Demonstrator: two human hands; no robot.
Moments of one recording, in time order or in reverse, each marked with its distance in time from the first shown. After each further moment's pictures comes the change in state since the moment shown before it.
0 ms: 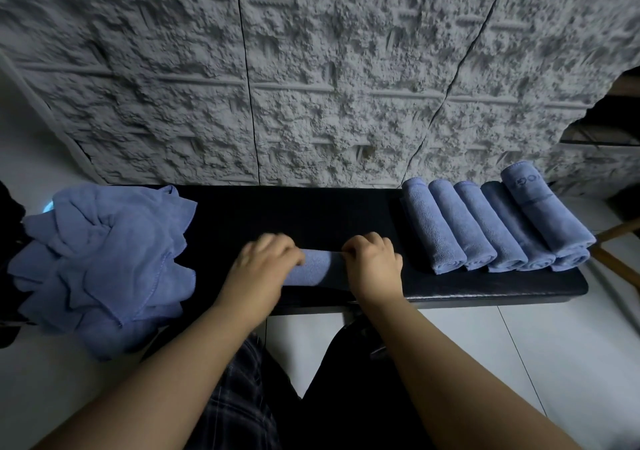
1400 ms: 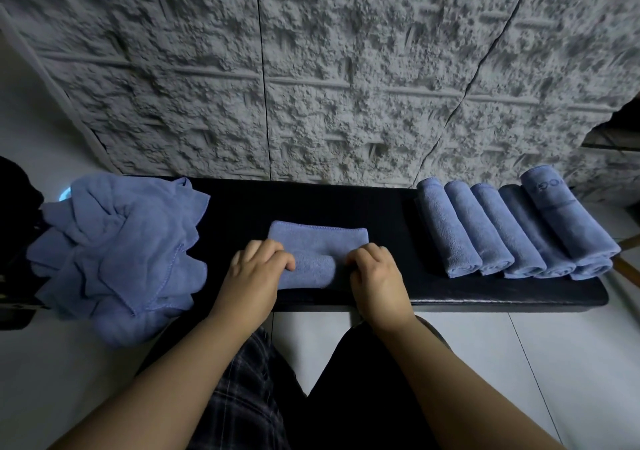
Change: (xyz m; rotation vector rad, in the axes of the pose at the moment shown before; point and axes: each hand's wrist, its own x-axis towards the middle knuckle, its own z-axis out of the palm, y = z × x) left_hand -0.023 -0.019 0.016 0.005 0.093 -0.088; right_hand -0.017 0.011 0.021 0.228 0.161 -0.369
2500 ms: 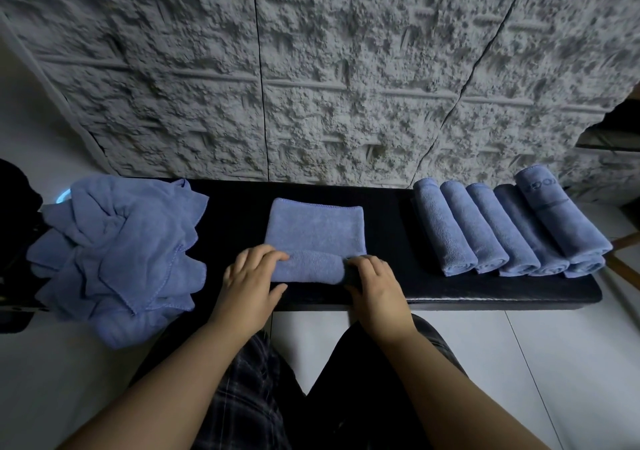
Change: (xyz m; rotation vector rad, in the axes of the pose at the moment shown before) left_hand -0.014 -0.003 0.007 -0.099 -0.146 -0.183; right_hand -0.022 0.011 0.004 -0.009 -0.077 0.059
